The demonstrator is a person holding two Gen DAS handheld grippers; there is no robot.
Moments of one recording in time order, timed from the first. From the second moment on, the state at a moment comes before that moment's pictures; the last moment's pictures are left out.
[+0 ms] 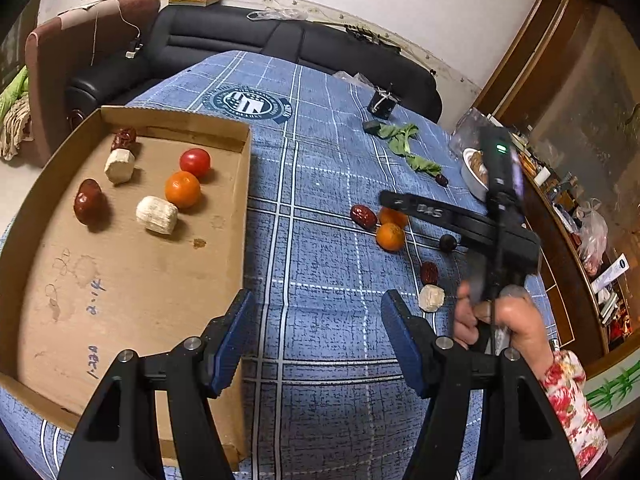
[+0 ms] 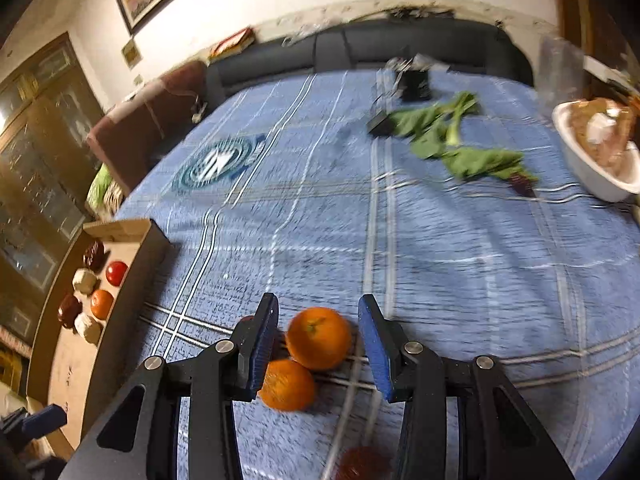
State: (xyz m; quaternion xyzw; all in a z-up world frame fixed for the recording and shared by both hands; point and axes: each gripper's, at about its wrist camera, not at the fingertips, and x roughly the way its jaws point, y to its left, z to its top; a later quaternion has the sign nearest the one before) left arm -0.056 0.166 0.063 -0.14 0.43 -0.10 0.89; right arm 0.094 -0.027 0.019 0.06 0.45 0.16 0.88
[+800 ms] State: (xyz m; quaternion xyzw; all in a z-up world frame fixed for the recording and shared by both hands) left arm -0.039 0.130 0.044 -0.12 0.45 -0.11 0.88; right arm 0.029 -0.079 0.039 0.06 0.42 0.22 0.88
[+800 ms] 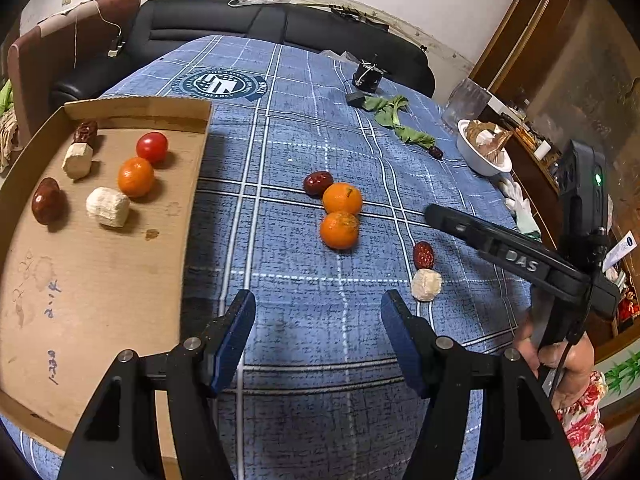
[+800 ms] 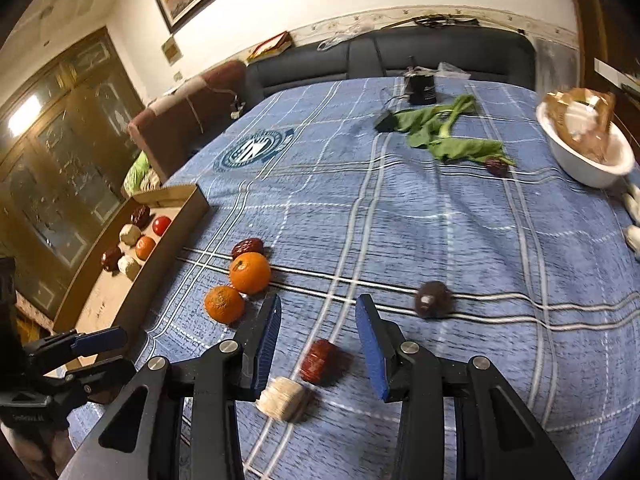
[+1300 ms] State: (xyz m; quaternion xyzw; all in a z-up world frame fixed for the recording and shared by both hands) left arm -0.034 0.117 0.036 -0.11 0.46 -0.12 0.87; right arm 0.081 0.004 0.018 0.04 0.47 0.24 0.85
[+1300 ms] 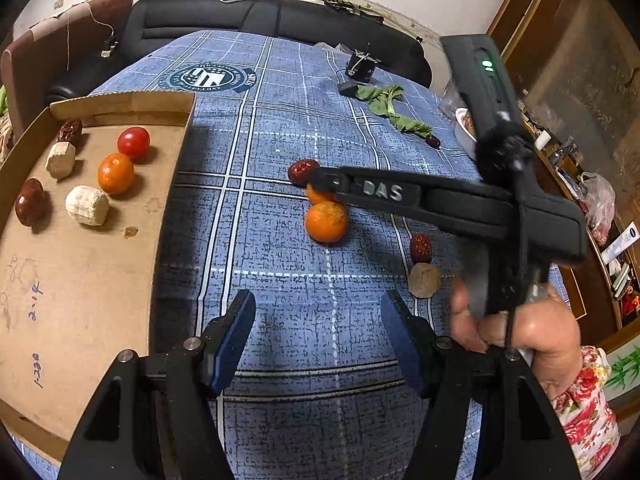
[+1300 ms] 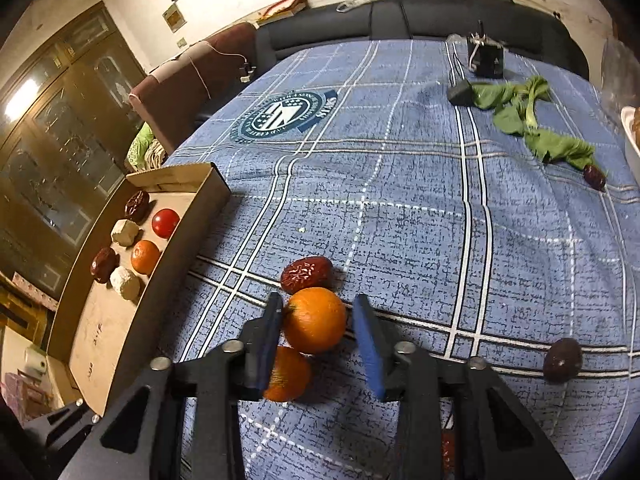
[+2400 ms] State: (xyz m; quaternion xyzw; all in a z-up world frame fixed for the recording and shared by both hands) left arm 0.043 0.081 0.010 -0.06 0.43 -0.10 0.89; right arm 0.045 -0.086 0.016 0.08 0.42 0.17 0.89
